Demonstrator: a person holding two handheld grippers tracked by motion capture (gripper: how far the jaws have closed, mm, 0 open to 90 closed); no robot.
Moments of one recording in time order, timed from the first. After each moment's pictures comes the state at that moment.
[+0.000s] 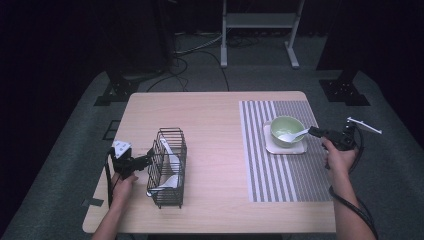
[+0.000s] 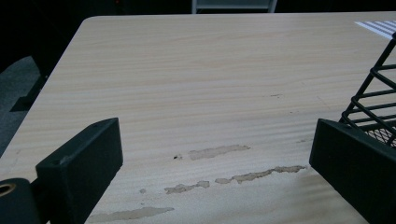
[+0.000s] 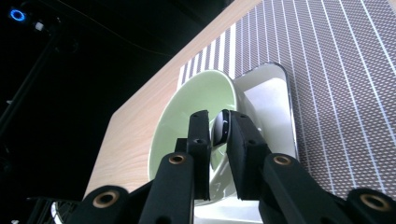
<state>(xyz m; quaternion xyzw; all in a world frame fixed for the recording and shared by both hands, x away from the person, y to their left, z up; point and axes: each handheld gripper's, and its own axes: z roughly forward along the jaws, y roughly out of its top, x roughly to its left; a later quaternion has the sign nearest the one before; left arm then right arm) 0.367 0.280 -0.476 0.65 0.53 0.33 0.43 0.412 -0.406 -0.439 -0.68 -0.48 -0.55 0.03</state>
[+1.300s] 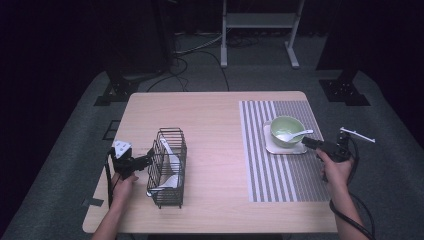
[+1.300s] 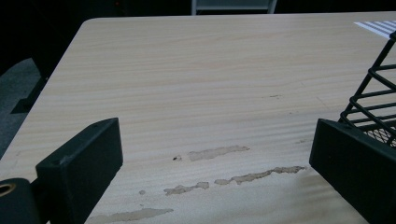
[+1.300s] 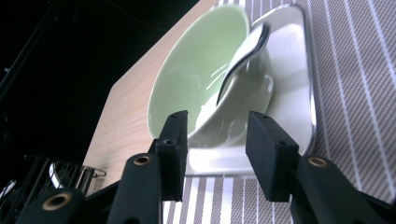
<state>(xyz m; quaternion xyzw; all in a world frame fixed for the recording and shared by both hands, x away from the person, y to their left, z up) 0.366 0.279 -0.476 0.65 0.53 0.33 0.43 0.387 -0.389 -0.456 -0.67 -0.51 -0.54 0.04</state>
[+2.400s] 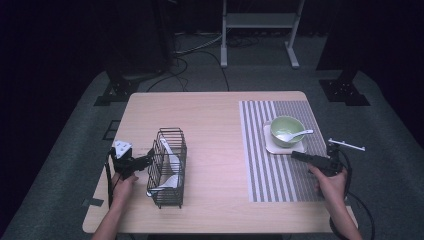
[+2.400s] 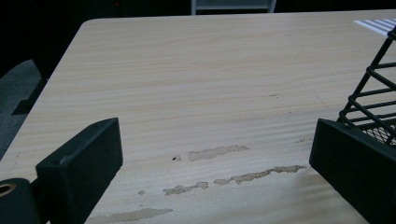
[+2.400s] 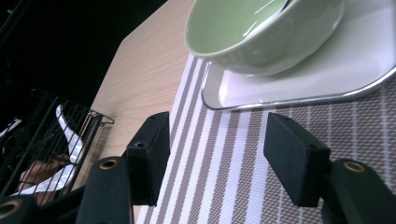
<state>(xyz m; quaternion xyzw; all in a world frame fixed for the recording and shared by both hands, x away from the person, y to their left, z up) 0.366 0.279 -0.476 0.65 0.52 0.33 0.43 0.351 -0.354 -0.460 -0.62 -0.58 -0.52 0.06</state>
